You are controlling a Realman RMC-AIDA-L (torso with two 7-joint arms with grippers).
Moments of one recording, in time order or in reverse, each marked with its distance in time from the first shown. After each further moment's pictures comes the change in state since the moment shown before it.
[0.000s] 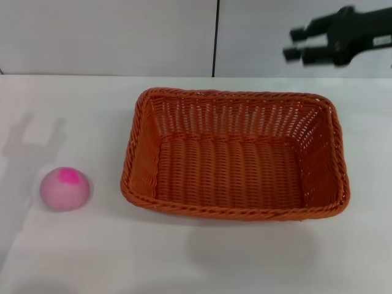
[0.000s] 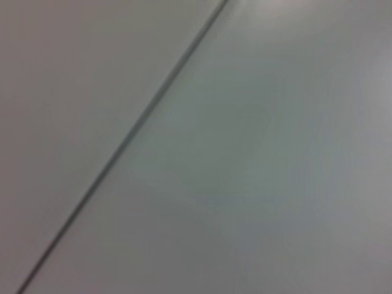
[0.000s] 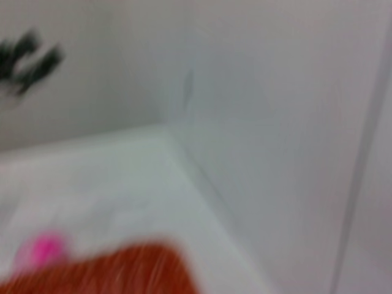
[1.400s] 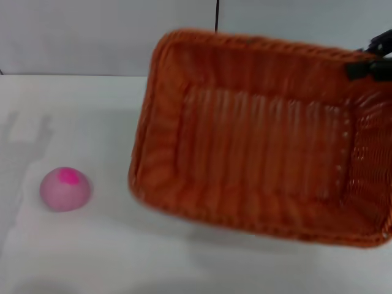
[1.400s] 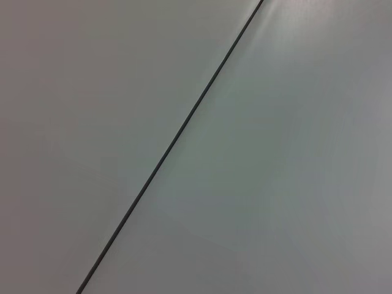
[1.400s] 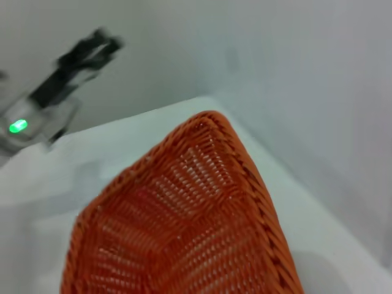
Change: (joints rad) left arm -0.002 -0.004 -0.069 -0.004 -0.015 -0.003 0.005; right arm -0.079 -0.044 0.004 -0.353 -0.058 -0.410 0.287
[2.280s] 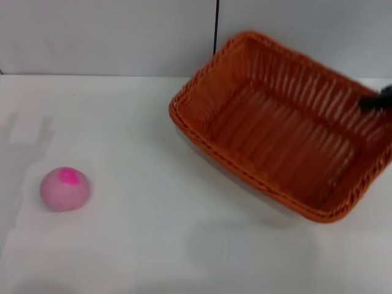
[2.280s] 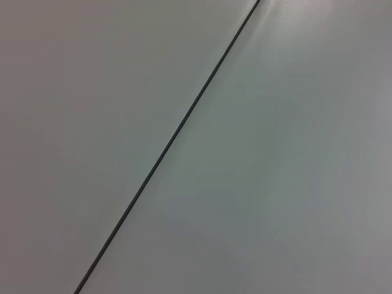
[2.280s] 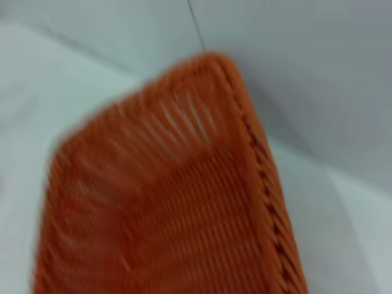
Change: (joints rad) left arm 0.004 0.001 0.007 0.004 0.001 0.000 0.000; right arm -0.075 0.078 -0.017 -0.016 -0.258 0.288 0.335
